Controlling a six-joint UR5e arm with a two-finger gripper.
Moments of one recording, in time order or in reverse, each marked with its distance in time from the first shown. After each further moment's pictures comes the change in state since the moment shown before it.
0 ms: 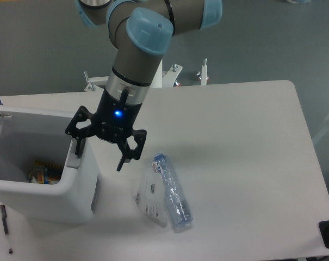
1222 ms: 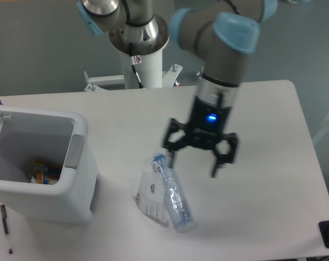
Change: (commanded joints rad) arm 0.318 -0.172 0.104 0.026 0.265 0.458
